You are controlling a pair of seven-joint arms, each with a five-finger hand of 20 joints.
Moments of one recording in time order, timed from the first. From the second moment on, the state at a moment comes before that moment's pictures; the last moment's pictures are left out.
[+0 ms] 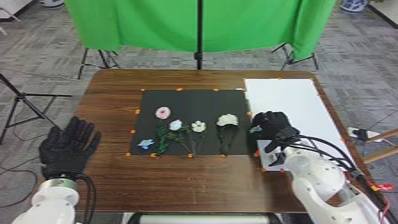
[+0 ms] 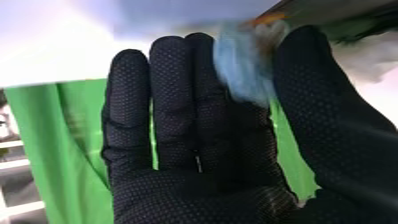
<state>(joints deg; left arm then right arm) 123.6 -65.7 -97.7 -122.0 -0.3 22.0 17.3 -97.6 -58.2 74.1 -105.5 -145.6 -4.4 8.1</state>
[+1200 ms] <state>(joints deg) 124.5 -65.5 -98.6 -122.1 1.4 21.5 16.7 -96.9 -61.6 73.9 -113.6 -136.3 -2.7 14.6</state>
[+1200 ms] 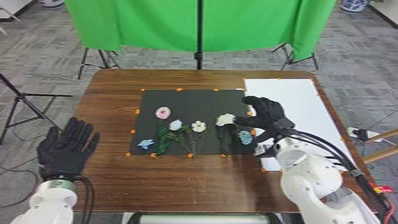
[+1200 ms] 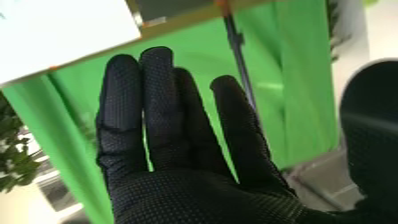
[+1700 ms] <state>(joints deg) 119.5 -62.7 -104.1 -116.3 14.3 9.7 8.7 -92.4 -67.6 90.8 -111.1 -96.4 0.2 12.5</state>
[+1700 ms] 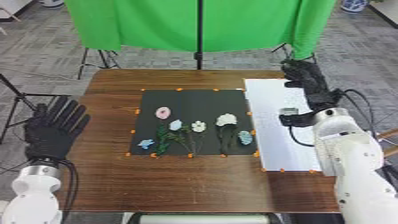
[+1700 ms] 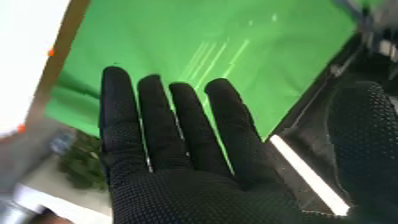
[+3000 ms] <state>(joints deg) 120.7 -64.0 -107.4 -121.2 17.2 8.6 17.2 -101.6 -80.9 96.7 -118.6 -77.4 -14.3 0.0</state>
